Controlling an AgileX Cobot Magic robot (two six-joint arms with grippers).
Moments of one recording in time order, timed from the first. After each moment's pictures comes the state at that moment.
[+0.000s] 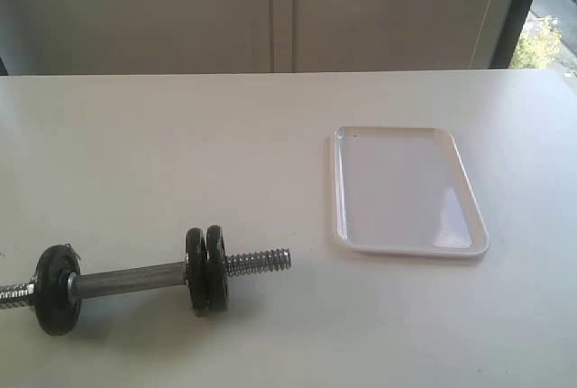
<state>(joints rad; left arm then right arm) -0.13 0.00 0.02 -0.16 0.40 0.26 0.44 0.29 -0.92 0.32 0.70 -0.31</state>
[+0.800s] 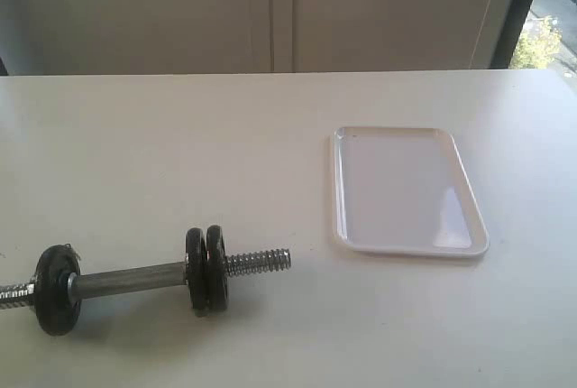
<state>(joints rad) -0.13 0.00 0.02 -0.16 0.40 0.26 0.44 0.26 -0.89 0.32 0.71 -0.31</state>
